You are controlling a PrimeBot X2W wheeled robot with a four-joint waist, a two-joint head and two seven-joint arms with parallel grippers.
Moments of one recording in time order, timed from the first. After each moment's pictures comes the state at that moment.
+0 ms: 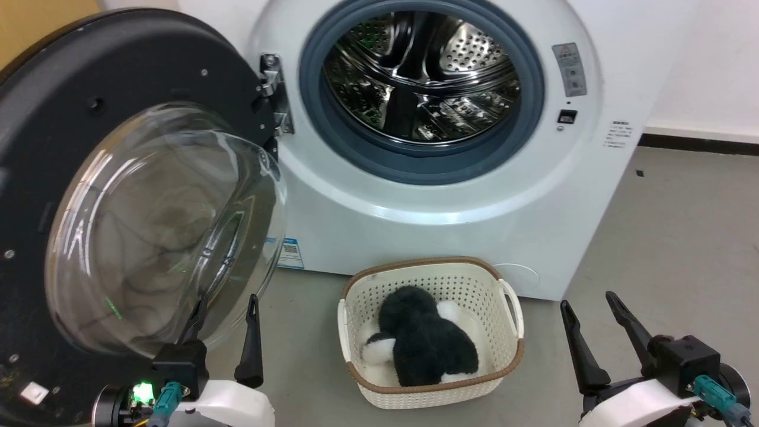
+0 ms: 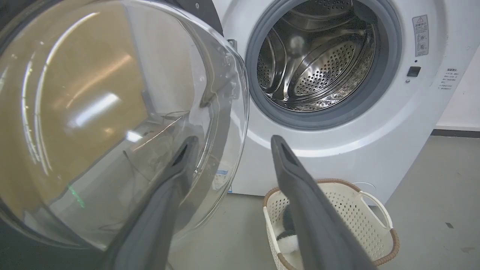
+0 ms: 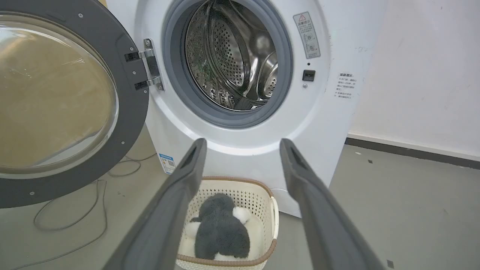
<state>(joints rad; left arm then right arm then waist) 0.03 0.05 -0.02 0.00 -0.03 0.03 -0.08 0.03 -0.07 0.02 0.02 0.10 0.13 -0.08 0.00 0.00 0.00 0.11</state>
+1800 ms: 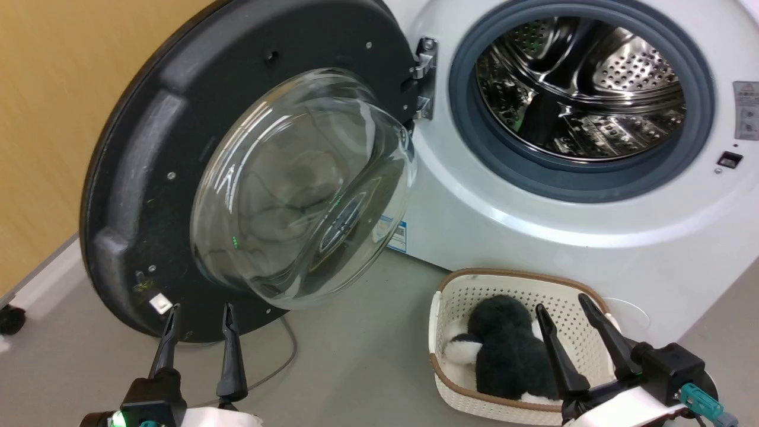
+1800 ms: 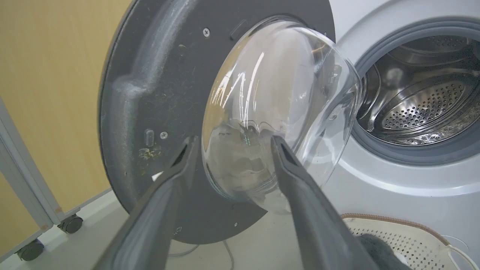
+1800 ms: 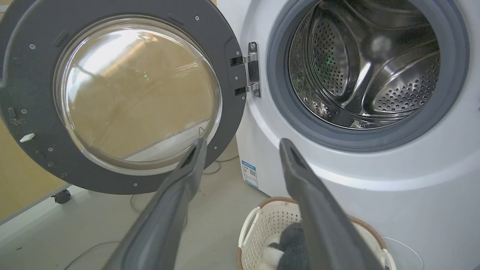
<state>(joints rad) 0.11 0.05 -0.02 -0.08 -0.08 0.10 -0.20 0.00 -0.14 0.17 0.09 0.25 0.13 -0.20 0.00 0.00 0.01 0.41</state>
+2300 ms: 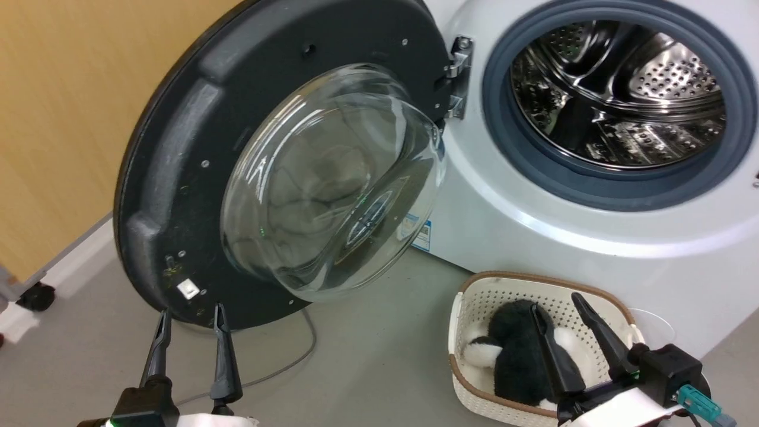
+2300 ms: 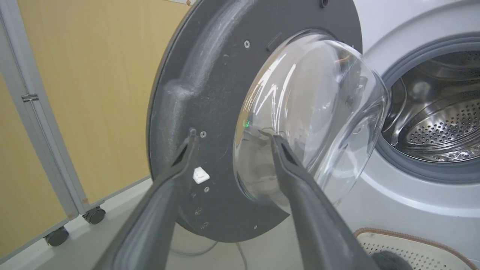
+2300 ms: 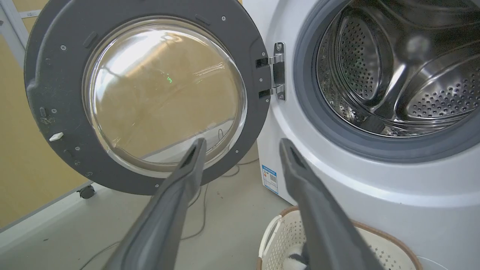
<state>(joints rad) 0.13 0.05 -0.02 -0.10 -0.09 0.14 -0.23 -0.01 -0.16 0.21 0.10 0.29 0.13 -0.23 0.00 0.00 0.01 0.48</state>
